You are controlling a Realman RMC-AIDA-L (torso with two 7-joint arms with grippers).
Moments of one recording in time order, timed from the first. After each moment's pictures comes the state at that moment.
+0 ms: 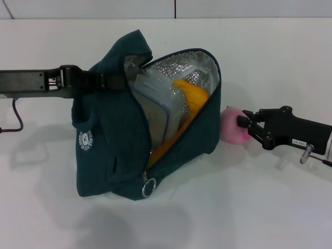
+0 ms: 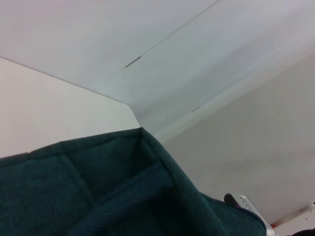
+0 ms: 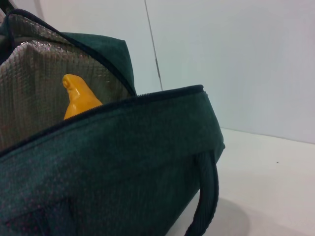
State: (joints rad) left arm -0.54 -2.01 0.65 0.85 1.91 1.88 -2.32; right arm 0.57 2.03 -0.97 -0.21 -1.50 -1.23 0.93
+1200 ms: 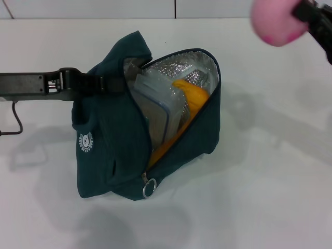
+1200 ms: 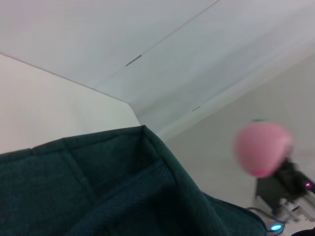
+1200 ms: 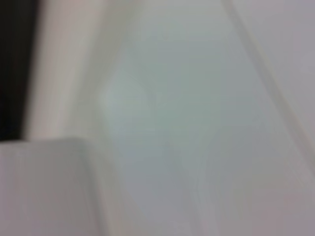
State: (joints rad) left arm -0.53 -2.01 0.66 0.85 1.91 1.88 -2.32; right arm 0.51 2.01 -0.97 -0.37 -1.06 -1.77 1.12
